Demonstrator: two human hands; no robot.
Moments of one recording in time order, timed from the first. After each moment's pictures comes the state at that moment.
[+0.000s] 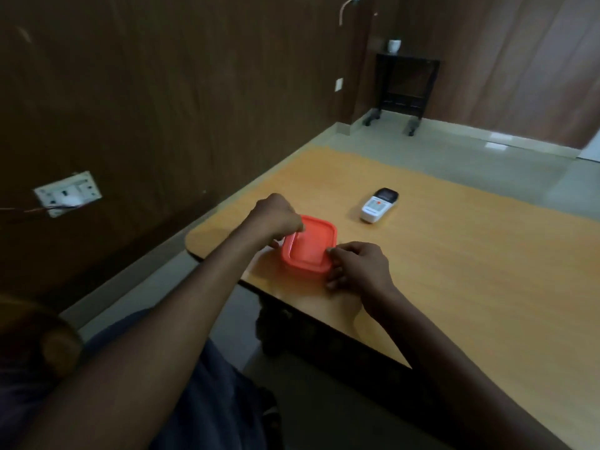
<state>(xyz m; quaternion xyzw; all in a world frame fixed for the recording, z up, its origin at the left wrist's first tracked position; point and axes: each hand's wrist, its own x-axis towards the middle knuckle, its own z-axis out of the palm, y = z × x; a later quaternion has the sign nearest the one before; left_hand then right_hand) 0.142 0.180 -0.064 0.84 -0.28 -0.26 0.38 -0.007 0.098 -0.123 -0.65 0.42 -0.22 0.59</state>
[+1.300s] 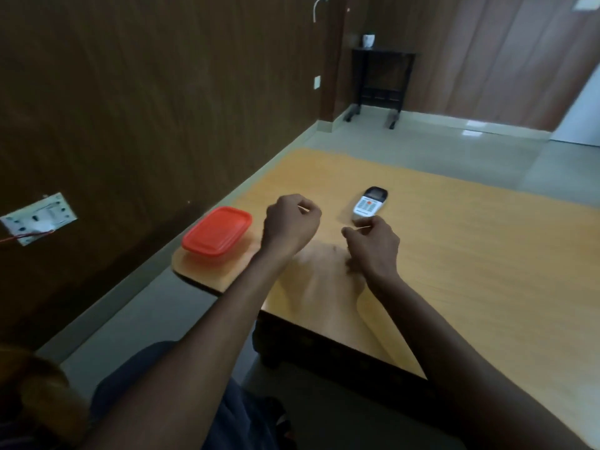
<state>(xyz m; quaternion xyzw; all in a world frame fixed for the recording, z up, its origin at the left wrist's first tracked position) 0.129 0.139 -0.084 0.81 -0.33 -0.10 0.47 0.014 0.049 -0.129 -0.67 0.50 -0.36 0.41</state>
